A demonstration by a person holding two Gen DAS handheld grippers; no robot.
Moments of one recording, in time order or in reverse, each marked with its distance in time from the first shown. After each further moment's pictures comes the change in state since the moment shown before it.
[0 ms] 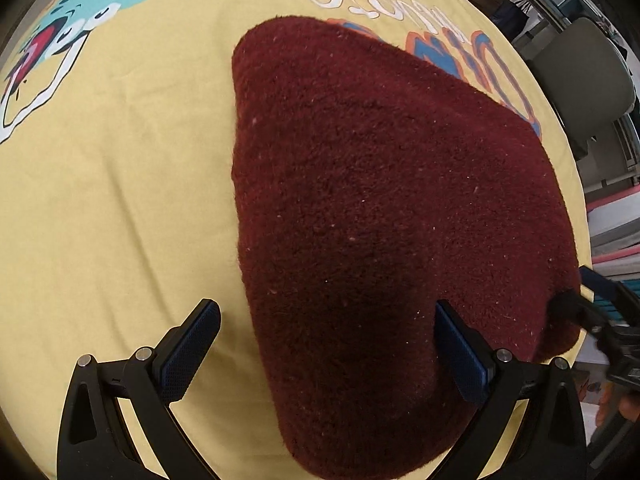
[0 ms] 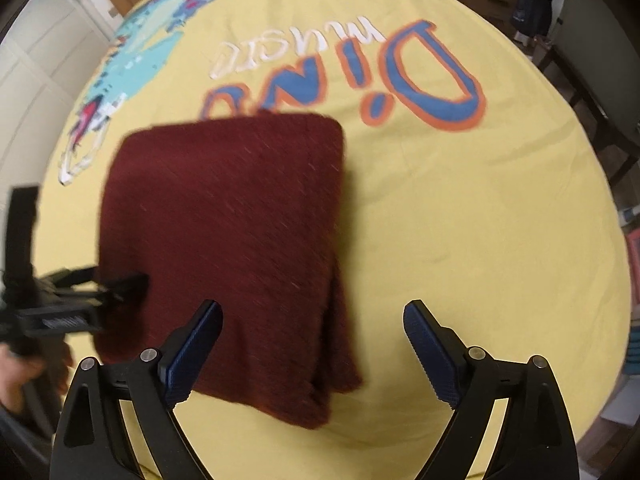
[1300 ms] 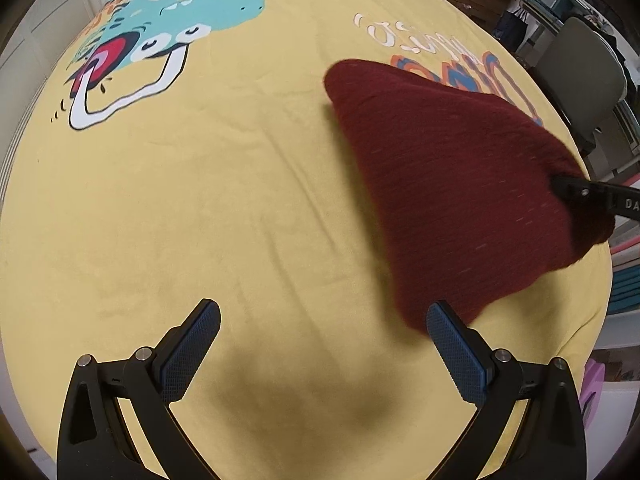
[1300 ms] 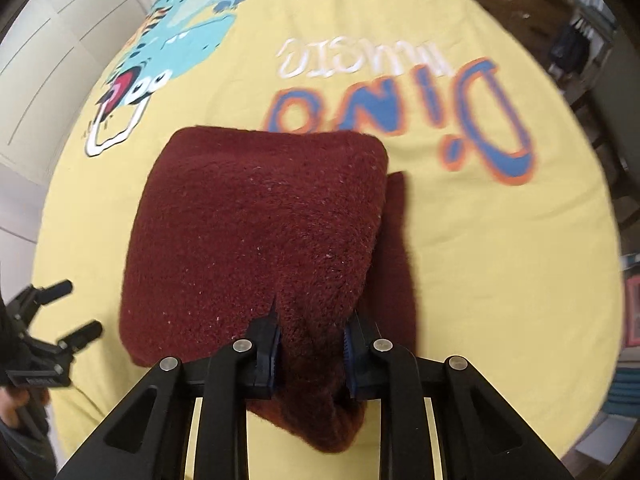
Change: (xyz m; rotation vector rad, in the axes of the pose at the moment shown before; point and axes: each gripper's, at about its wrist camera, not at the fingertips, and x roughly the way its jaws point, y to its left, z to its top) left arm -0.096 0.062 -0.076 0.059 -0.115 0.116; right arm -0.019 0.058 0.012 -0.128 0.009 -0.038
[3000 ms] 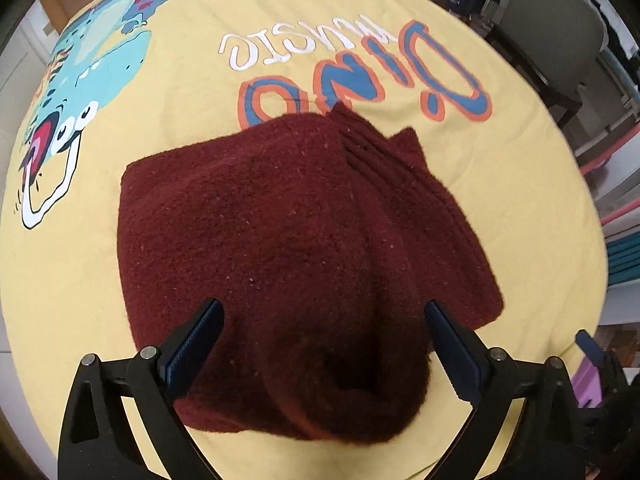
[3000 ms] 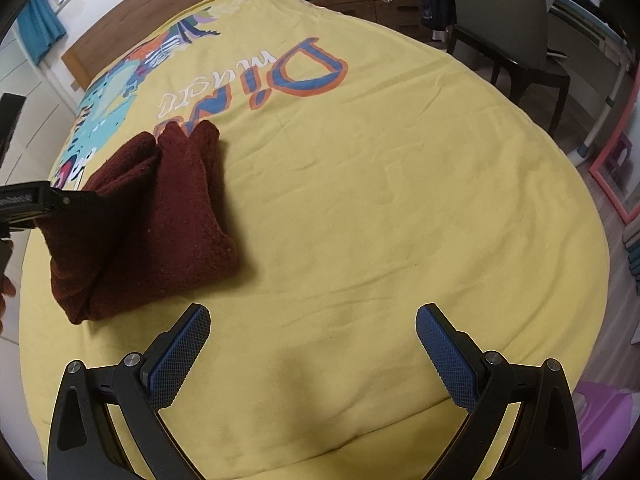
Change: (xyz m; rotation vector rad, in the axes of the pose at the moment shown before) left arm 0.046 -0.163 0.084 0.136 0.041 0.023; right arm -0.033 -0.098 -0.166 0.330 -0.213 -0.081
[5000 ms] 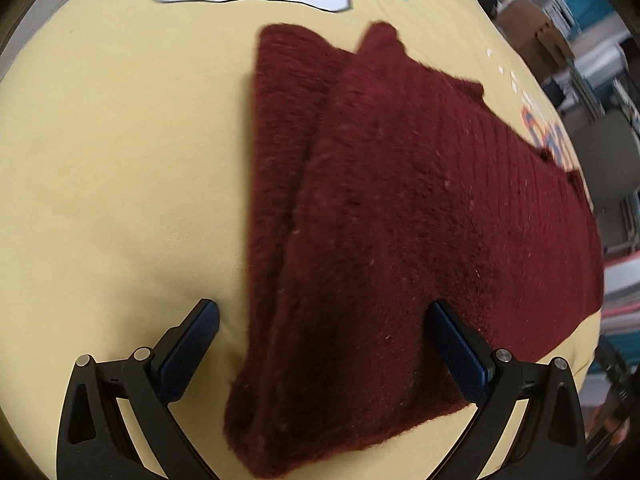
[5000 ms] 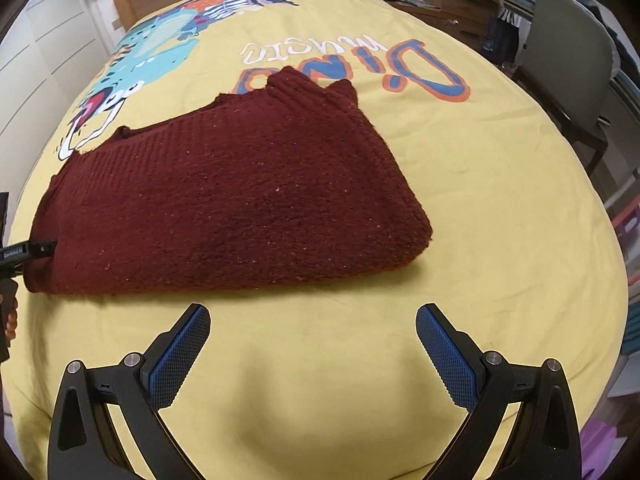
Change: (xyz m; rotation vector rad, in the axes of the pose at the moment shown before) left arm 0.022 0.328 -0.148 -0.386 -0.050 -0.156; right arm 0.045 0.138 -0.015 -0.211 0.025 -0.024
